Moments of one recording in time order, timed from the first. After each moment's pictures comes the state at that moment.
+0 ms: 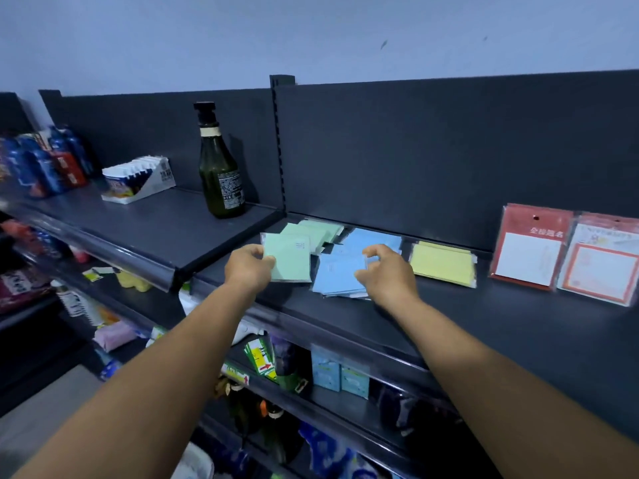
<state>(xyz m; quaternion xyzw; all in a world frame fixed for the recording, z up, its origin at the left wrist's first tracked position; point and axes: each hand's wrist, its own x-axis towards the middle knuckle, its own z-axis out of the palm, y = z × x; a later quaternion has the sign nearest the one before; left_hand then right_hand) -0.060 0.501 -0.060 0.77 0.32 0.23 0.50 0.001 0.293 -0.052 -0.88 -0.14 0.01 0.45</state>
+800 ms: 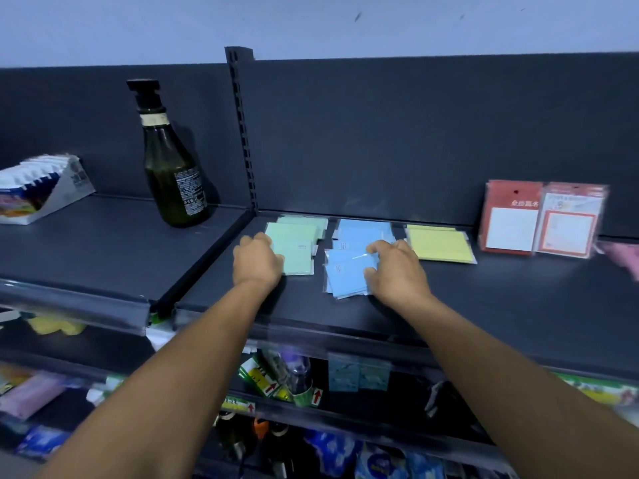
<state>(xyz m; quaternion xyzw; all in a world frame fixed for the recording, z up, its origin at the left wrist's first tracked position) 0.001 0.548 -0.067 0.93 0.20 0.14 0.26 -0.009 0.339 -0.058 -0.96 -0.05 -0.08 0.25</state>
